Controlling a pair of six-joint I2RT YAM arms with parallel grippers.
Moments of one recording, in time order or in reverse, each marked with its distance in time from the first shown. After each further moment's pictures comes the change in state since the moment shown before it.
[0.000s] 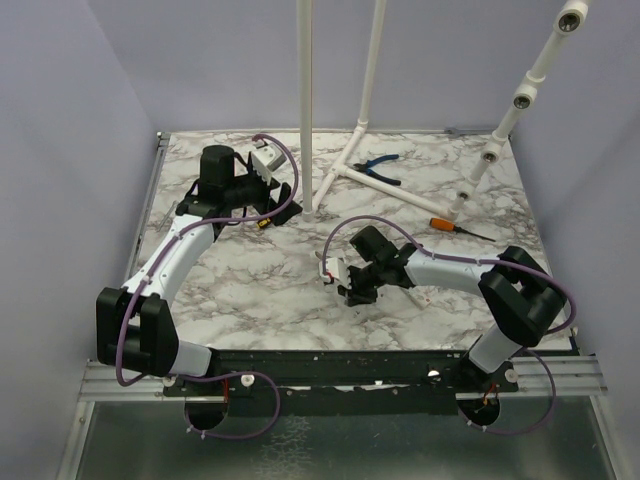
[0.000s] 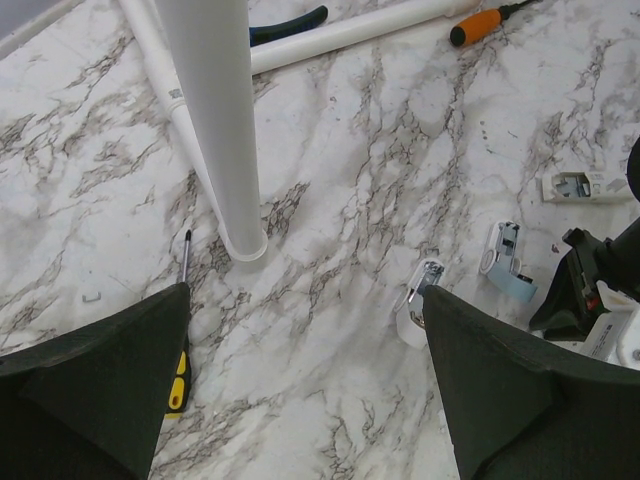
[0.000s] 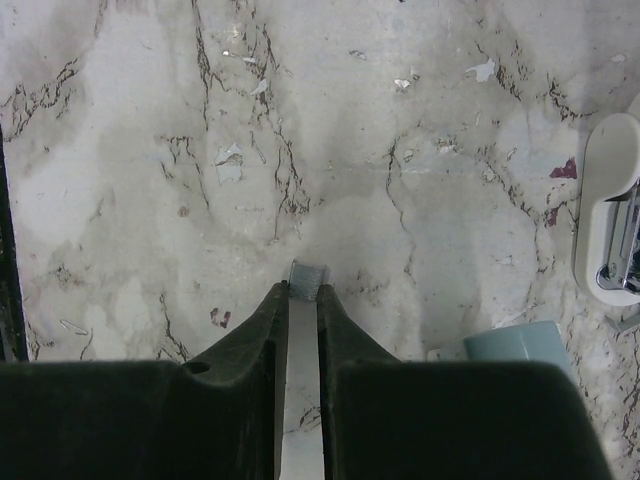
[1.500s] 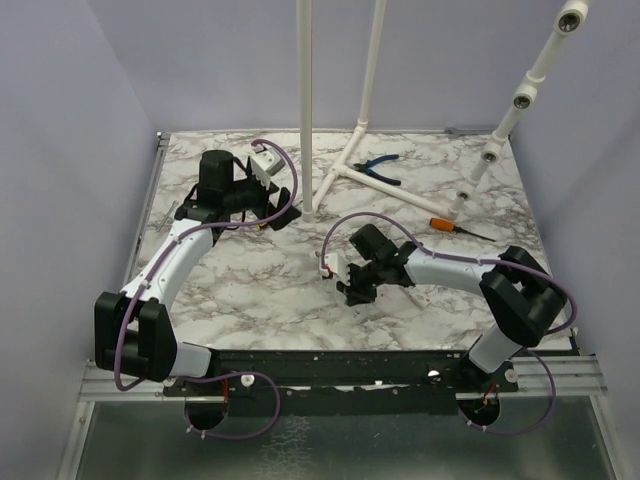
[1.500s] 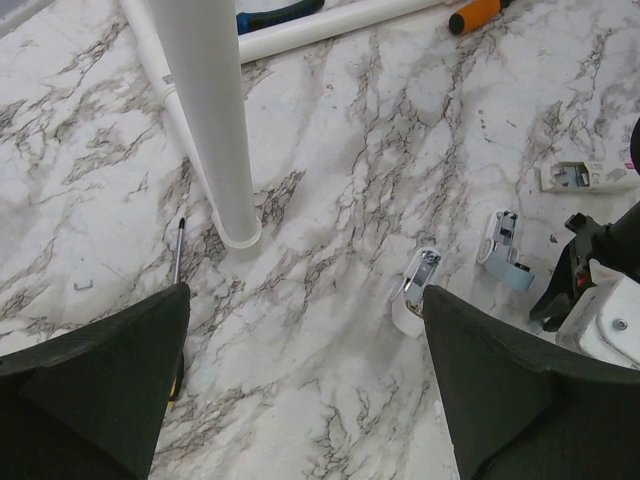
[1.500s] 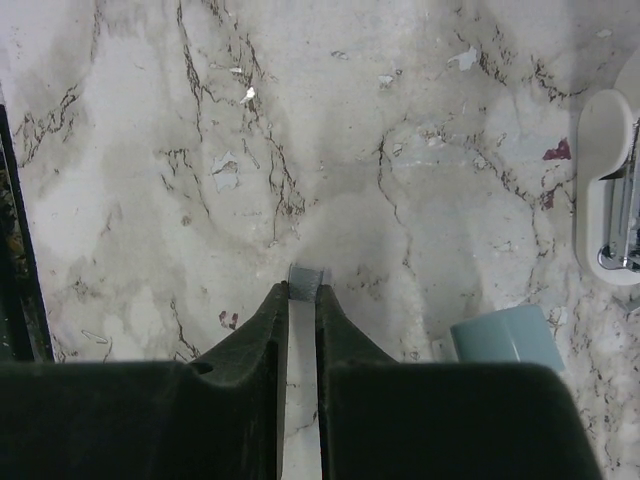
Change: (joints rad) left arm 0.000 -0.021 -0.040 0.002 -0.002 0.013; right arm 0.000 0.006 0.017 -0.015 0.014 0.101
